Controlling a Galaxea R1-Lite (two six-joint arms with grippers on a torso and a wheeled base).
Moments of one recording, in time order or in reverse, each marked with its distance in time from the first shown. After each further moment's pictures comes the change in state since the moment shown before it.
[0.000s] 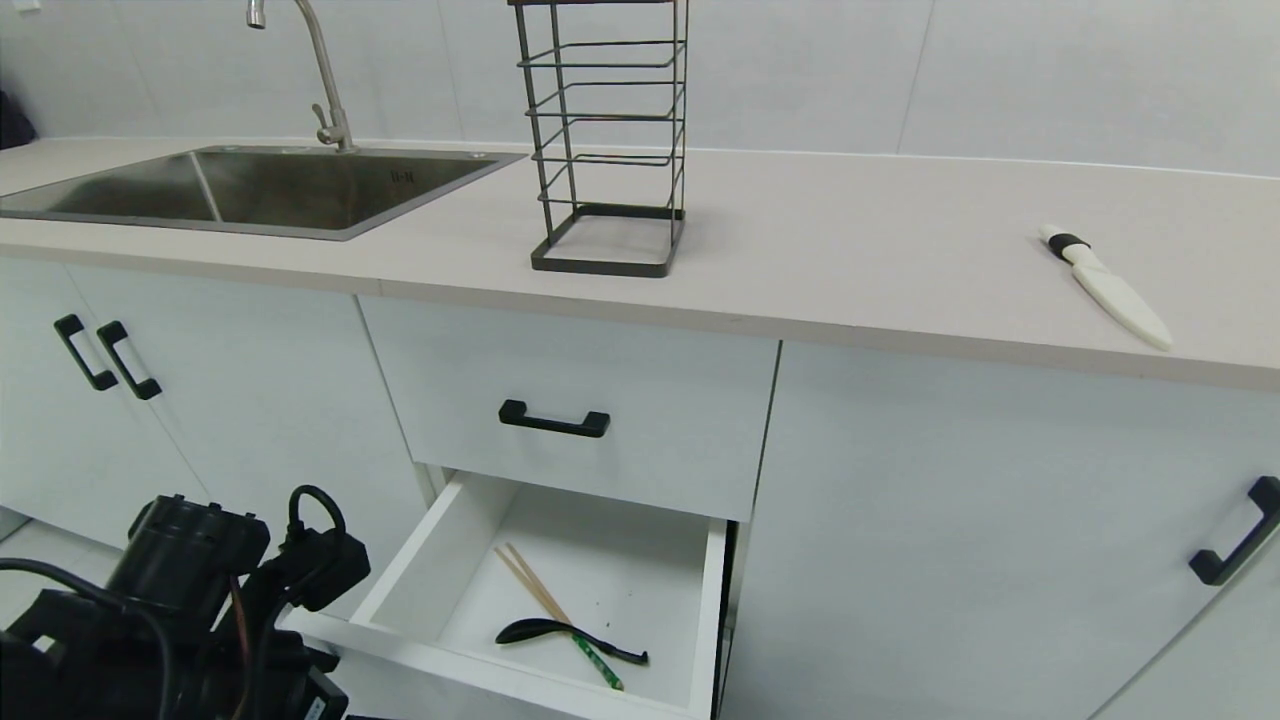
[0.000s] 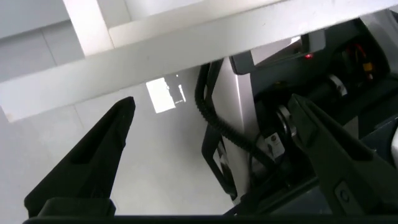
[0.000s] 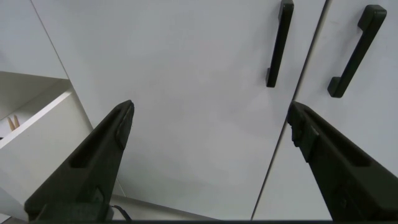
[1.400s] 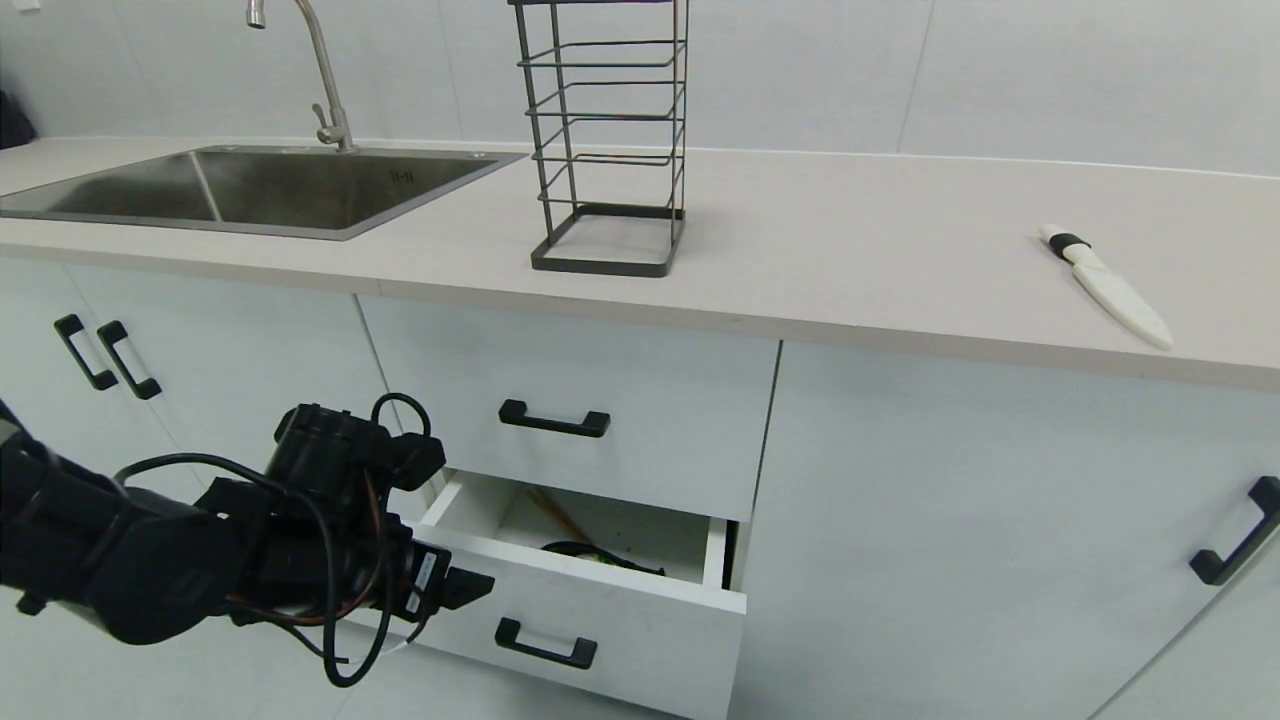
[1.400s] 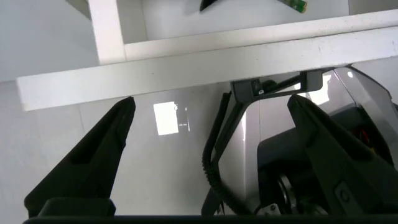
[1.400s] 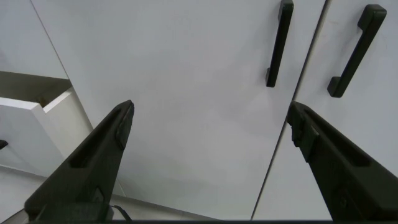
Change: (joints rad) left arm -0.085 0.253 -0.276 -0.103 0.129 -0.198; right arm 0.000 0.000 0.000 0.000 0.000 0.000
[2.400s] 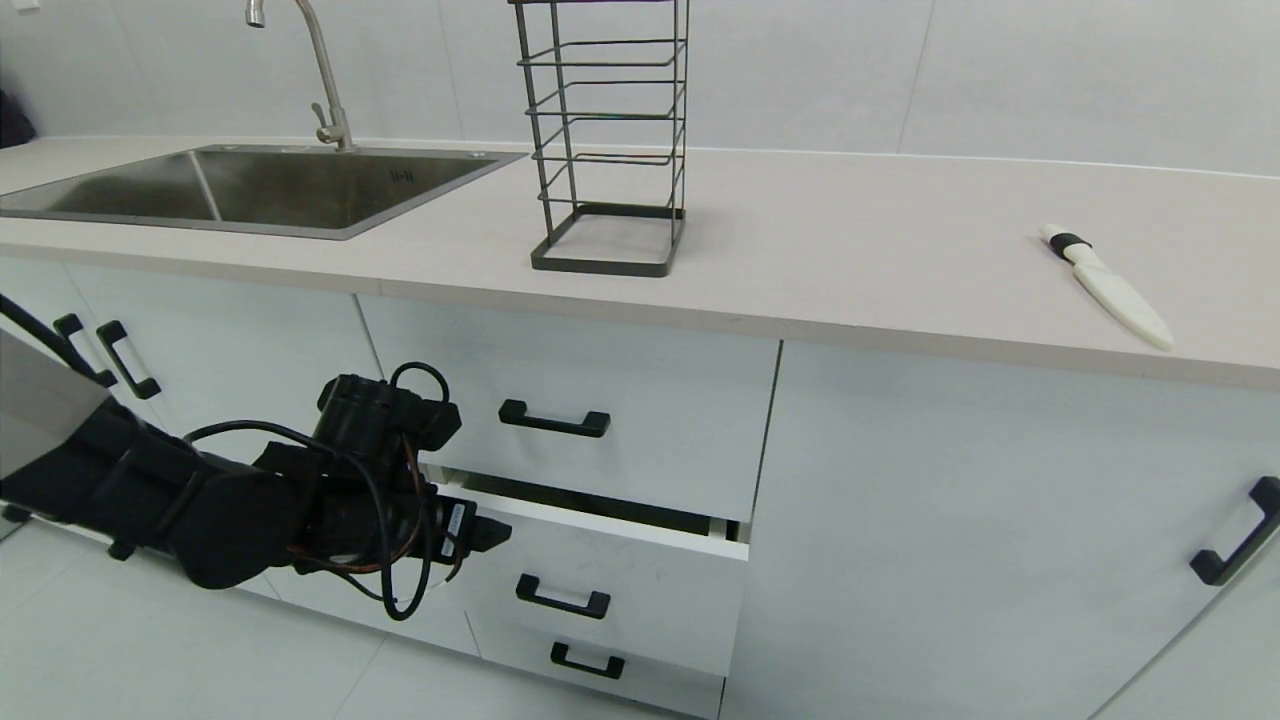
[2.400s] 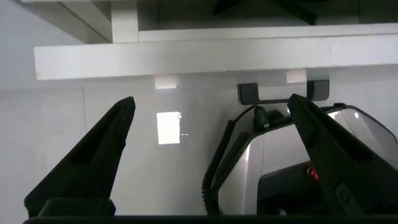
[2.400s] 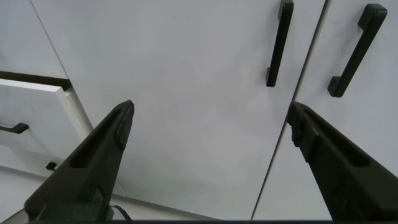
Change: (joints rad) left arm -0.007 0.096 -0.133 -0.025 0.080 -0.071; right arm 0.000 0.000 0.000 0.000 0.000 0.000
